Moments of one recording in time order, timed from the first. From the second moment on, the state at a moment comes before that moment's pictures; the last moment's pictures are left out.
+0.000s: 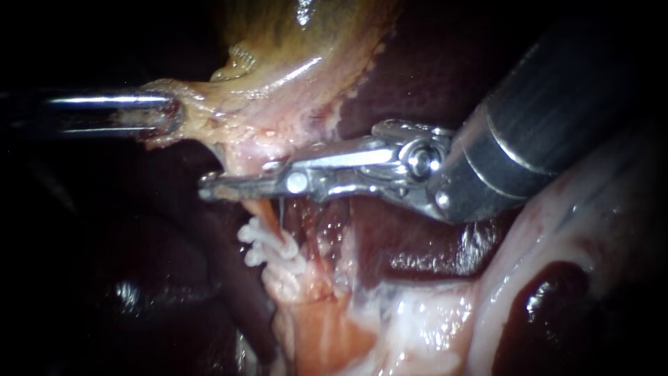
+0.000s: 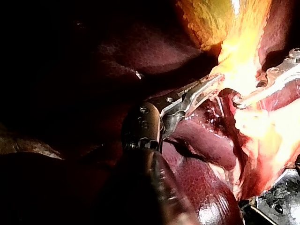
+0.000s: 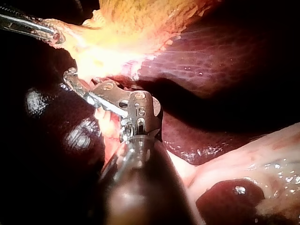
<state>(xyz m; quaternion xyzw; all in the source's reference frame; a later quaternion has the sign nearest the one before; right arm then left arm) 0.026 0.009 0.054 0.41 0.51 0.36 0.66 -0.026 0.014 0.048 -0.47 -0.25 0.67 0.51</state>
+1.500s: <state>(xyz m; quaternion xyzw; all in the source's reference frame) 0.006 0.005 0.057 0.20 0.61 0.11 0.76 -0.026 0.014 0.048 -0.47 -0.25 0.67 0.51</state>
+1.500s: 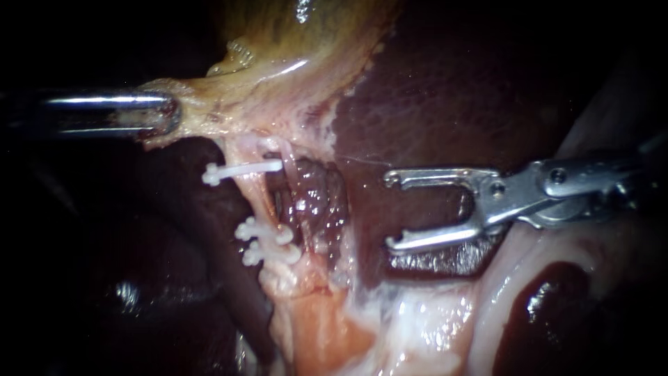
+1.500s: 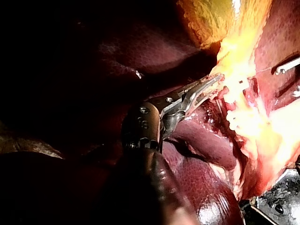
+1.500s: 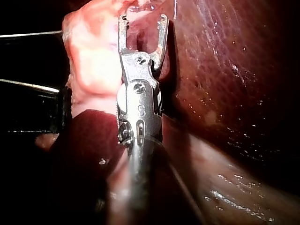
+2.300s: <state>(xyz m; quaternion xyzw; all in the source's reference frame) 0.005 0.005 0.056 0.20 0.61 0.11 0.76 -0.031 0.014 0.052 -0.48 -0.24 0.67 0.51</state>
